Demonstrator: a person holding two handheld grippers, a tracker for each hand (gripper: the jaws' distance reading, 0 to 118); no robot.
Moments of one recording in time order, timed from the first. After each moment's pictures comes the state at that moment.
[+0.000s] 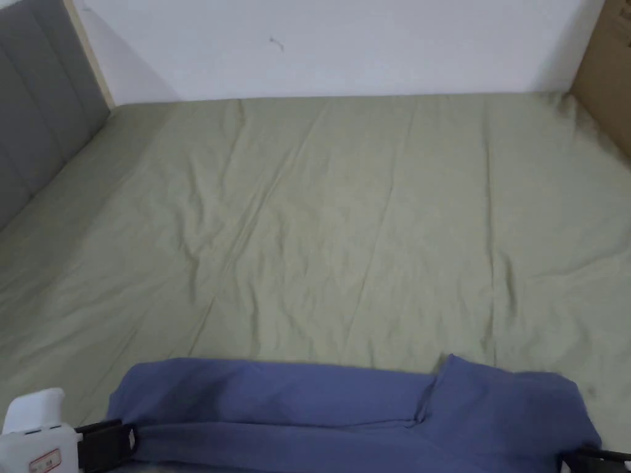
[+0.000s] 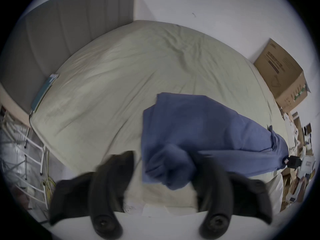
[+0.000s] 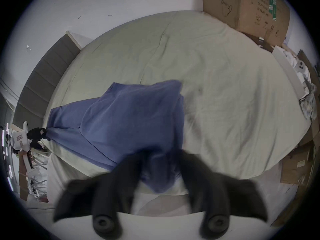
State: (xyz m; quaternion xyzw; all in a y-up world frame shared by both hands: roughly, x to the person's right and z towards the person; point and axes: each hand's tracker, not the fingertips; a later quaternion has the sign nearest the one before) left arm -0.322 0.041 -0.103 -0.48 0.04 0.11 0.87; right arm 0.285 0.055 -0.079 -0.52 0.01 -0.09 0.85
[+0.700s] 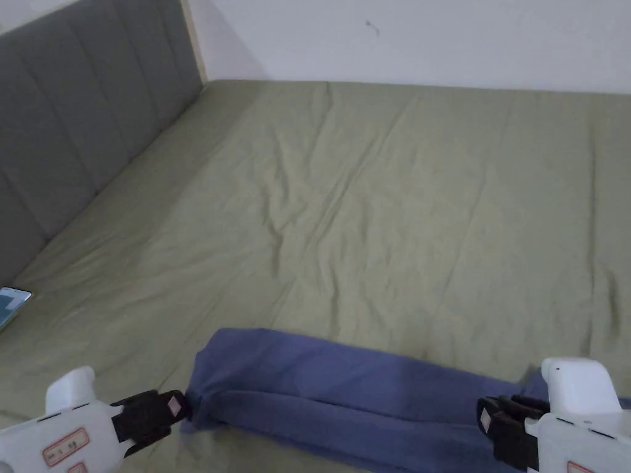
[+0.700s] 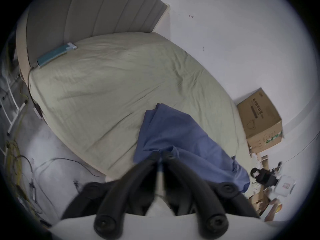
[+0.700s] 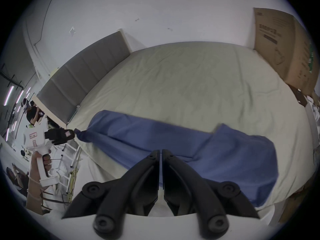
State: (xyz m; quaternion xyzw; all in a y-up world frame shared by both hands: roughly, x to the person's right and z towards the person) left arm -0.360 0.048 -0.051 -0.39 0.02 0.33 0.86; right arm 0.112 0.099 -0.111 -0.44 0.20 -0.06 0.87
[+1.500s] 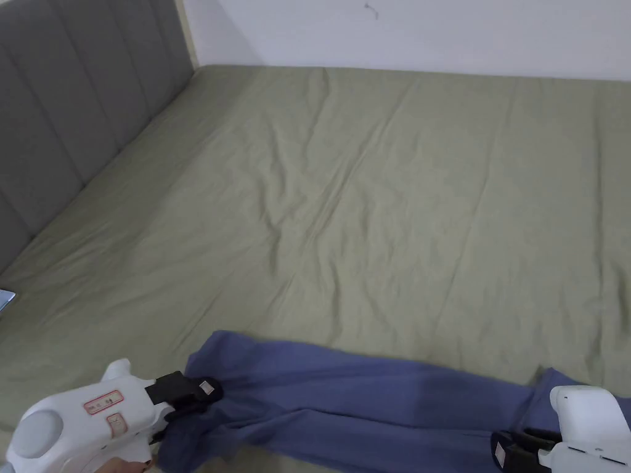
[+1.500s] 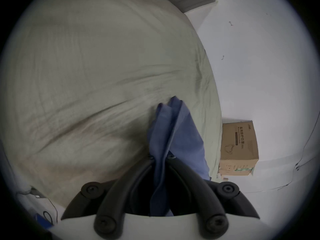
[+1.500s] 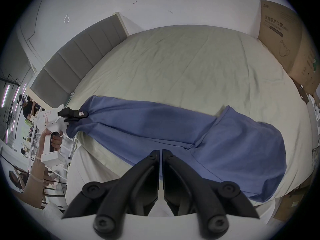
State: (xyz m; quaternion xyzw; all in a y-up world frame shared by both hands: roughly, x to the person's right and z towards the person) left arm -0.377 -0.025 -0.120 -0.41 0.01 0.49 0.77; right arm 0.122 0.073 -0.112 -0.49 0.18 -0.05 0.85
